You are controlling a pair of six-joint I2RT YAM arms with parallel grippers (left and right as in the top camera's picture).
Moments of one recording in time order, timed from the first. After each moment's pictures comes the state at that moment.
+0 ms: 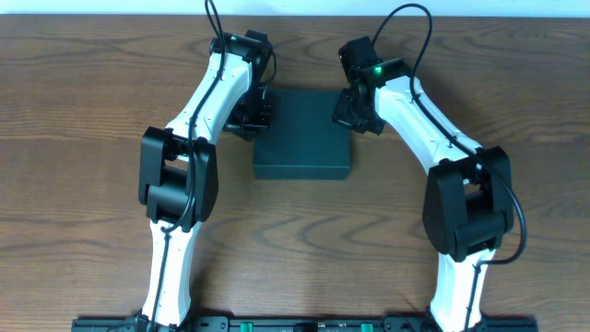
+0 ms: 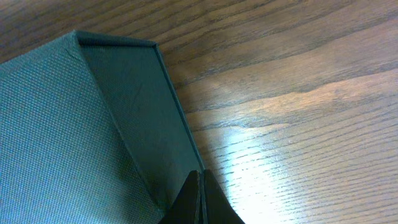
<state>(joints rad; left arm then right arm) -0.32 2.34 2.06 -1.42 0.06 -0.20 0.35 2.11 1.71 -0.95 0.03 0.73</state>
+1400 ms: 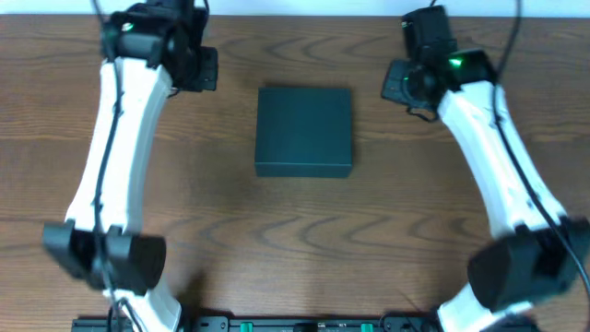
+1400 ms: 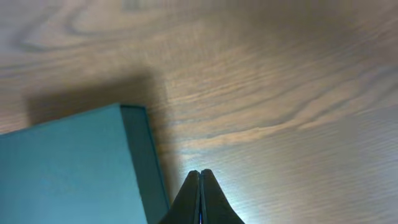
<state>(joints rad) -0.16 1.82 2.06 -1.33 -0.04 -0.06 0.21 1.74 1.71 -1.01 0.14 0.47</state>
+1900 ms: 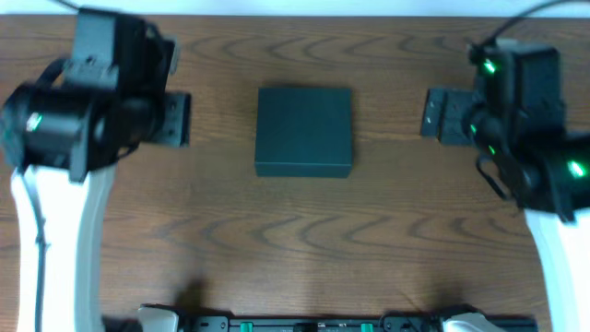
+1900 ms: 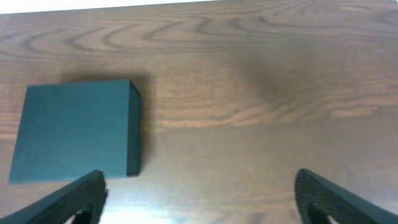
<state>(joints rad) -0.18 1.47 2.06 -1.62 -0.02 0.00 0.21 1.29 1.71 -1.26 0.20 0.23</state>
